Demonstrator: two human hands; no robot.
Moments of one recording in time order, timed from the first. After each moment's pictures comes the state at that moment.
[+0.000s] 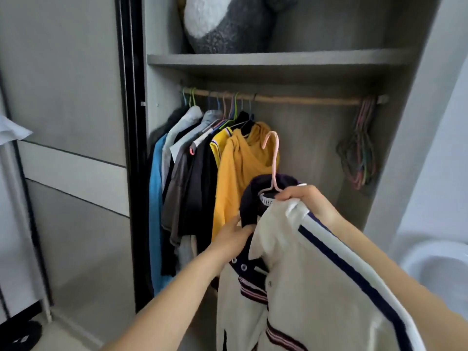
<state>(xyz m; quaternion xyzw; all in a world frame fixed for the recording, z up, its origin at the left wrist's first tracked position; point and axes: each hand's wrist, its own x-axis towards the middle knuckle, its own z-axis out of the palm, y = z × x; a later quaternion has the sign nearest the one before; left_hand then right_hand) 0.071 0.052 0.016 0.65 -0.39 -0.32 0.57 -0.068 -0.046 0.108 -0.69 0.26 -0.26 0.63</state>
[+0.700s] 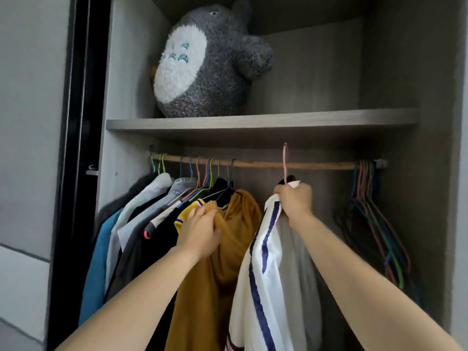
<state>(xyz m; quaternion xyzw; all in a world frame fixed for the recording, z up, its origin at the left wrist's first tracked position) 0.237 -0.137 0.127 0.79 -0.50 0.19 0.31 0.073 -0.251 0.201 -0.60 0.29 -0.59 0.46</state>
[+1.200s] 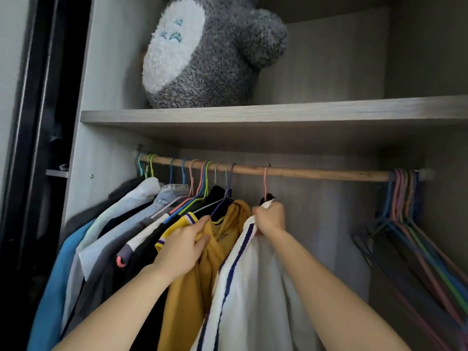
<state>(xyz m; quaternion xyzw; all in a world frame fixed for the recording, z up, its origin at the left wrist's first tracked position) 0.308 -0.199 0.116 0.72 -0.54 0.19 0.40 0.187 -0.361 0.179 -0.68 0.33 -0.53 0.39</state>
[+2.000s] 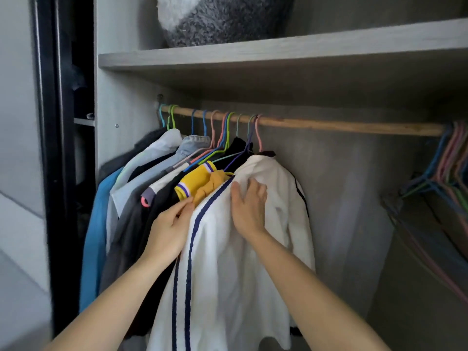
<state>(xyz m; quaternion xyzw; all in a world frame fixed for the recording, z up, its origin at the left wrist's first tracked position) 0.303 -0.142 0.053 0.67 -0.36 0.05 0.65 0.234 -0.299 0.085 -0.79 0.25 -0.48 0.29</state>
